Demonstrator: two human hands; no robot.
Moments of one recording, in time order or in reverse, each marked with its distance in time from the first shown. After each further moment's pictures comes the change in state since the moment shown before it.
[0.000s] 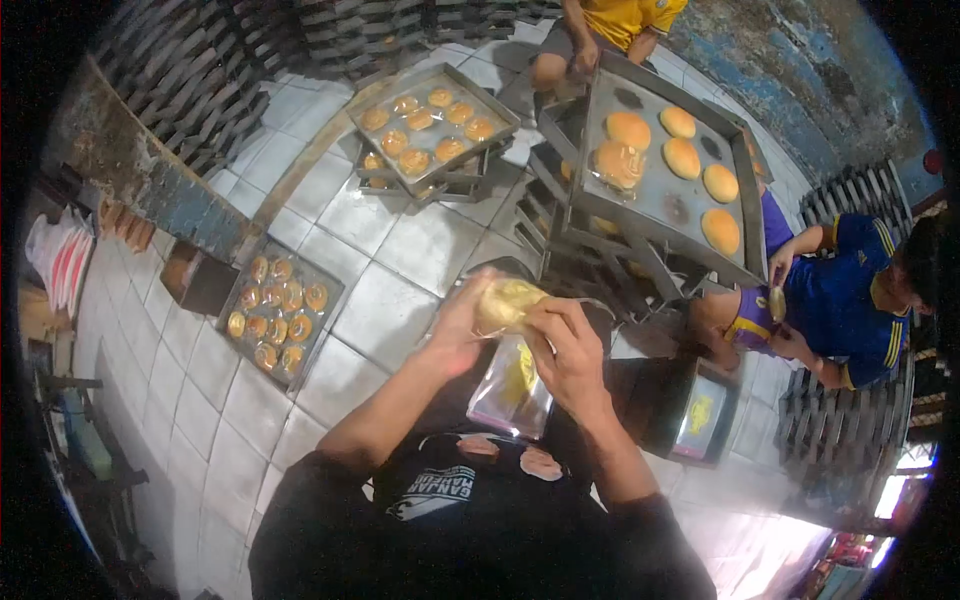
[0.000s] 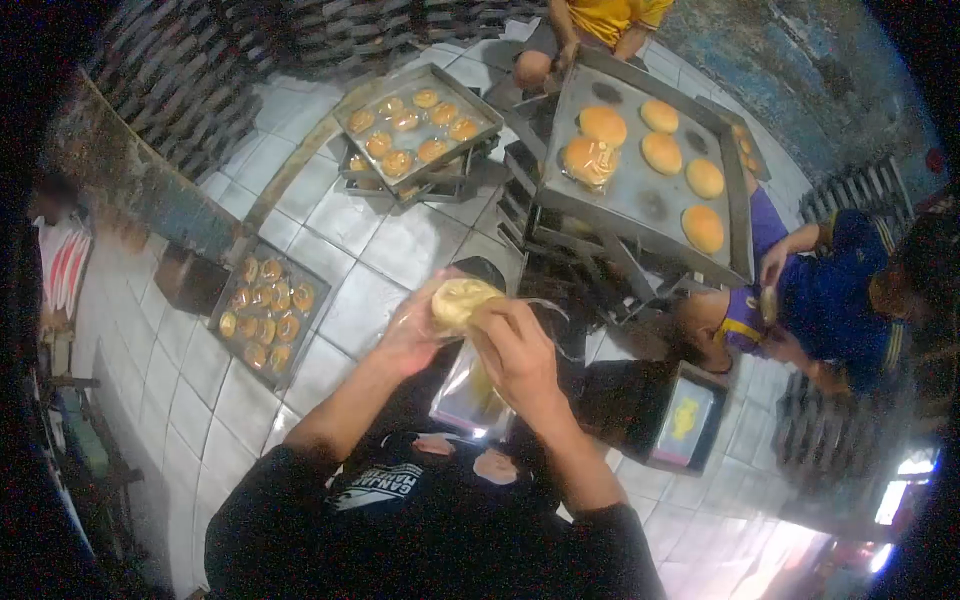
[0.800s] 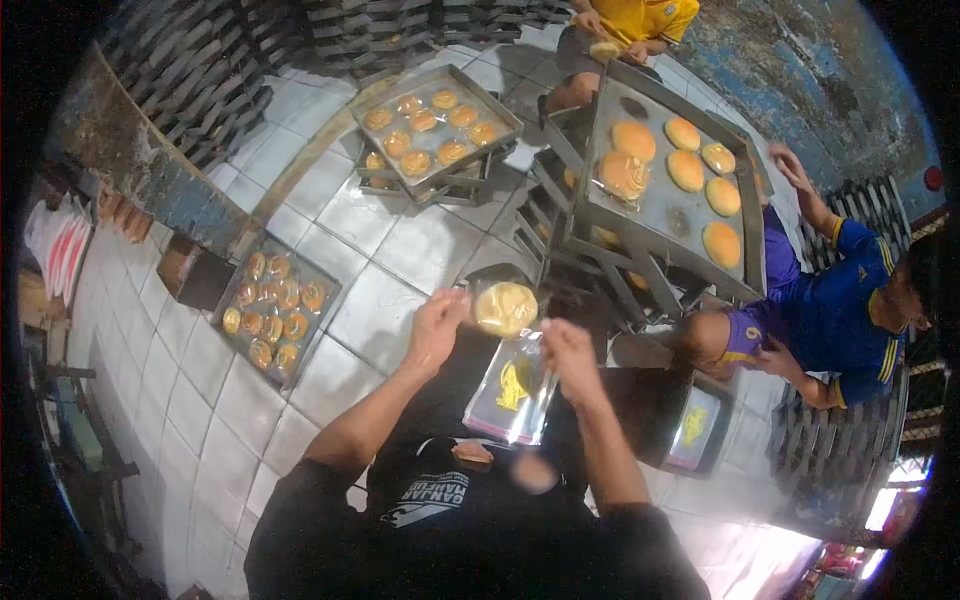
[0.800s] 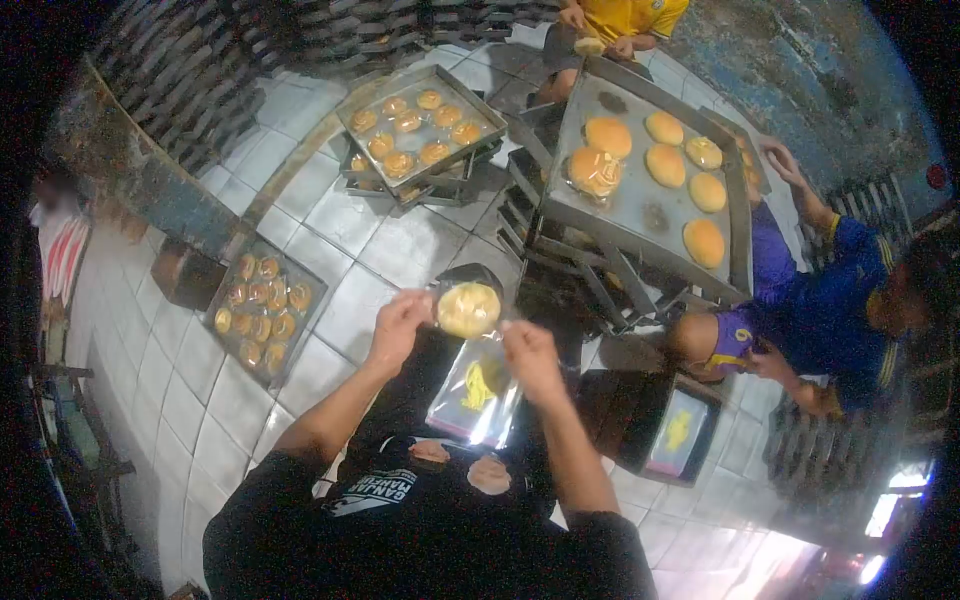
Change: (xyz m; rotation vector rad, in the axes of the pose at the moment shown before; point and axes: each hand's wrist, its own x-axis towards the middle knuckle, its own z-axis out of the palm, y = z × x) left_hand 0.012 0.005 -0.081 1.082 0.312 0.750; right_hand -0.038 0.078 0.027 0.658 -0.151 0.940
